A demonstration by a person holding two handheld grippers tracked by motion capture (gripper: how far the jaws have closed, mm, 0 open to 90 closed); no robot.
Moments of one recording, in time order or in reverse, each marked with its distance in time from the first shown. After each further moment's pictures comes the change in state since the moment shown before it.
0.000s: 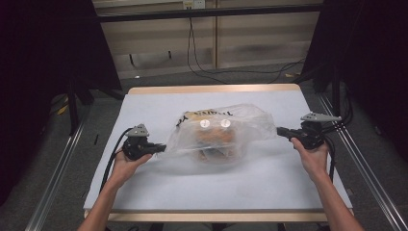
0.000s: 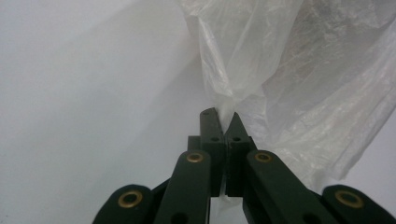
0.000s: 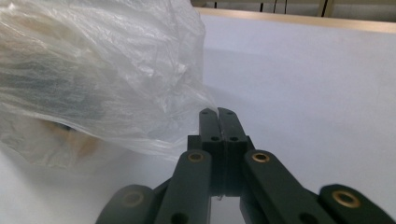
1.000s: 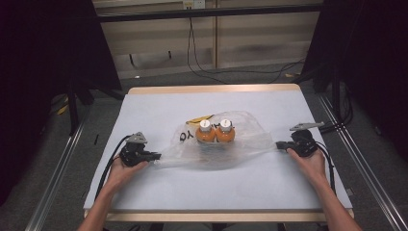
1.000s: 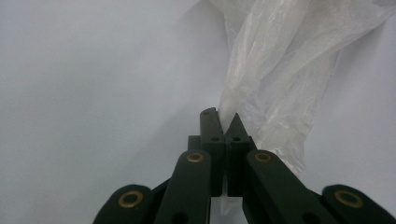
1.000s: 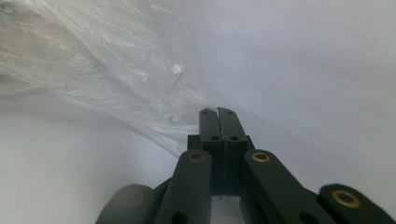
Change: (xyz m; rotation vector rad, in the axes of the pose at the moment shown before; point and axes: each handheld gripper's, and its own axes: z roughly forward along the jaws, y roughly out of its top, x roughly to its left) left arm 0.007 -0.030 0.006 0.090 0.012 -0.031; right arm -0.014 -0.037 0.030 0.263 -0.060 -0.052
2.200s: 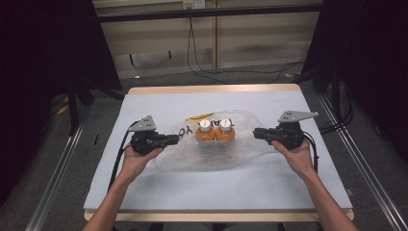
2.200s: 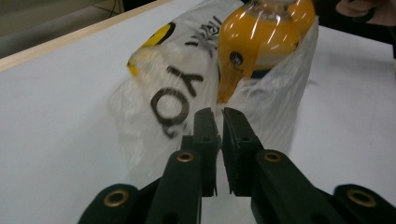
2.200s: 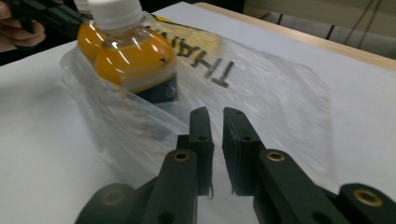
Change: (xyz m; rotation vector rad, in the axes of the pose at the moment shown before) left arm -0.042 0.078 -0.013 -0.285 -0.100 0.104; right arm 0.066 0.062 -0.029 -0.266 0.253 -0.178
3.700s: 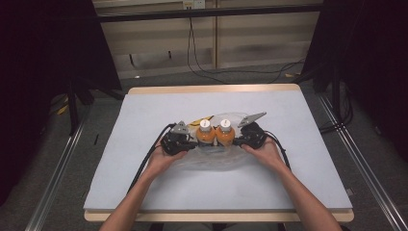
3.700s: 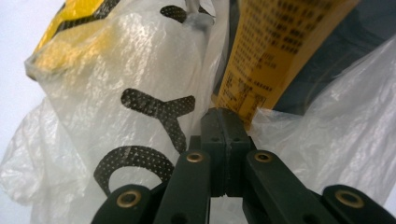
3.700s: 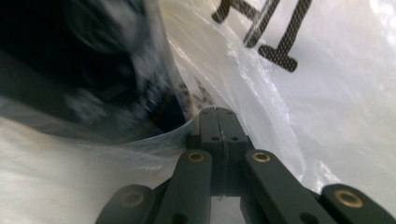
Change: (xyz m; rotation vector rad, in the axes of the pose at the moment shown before) left arm -0.002 -0.014 0.089 0.288 0.036 0.064; right arm 0.001 -0.017 0.113 0.305 0.055 -0.061
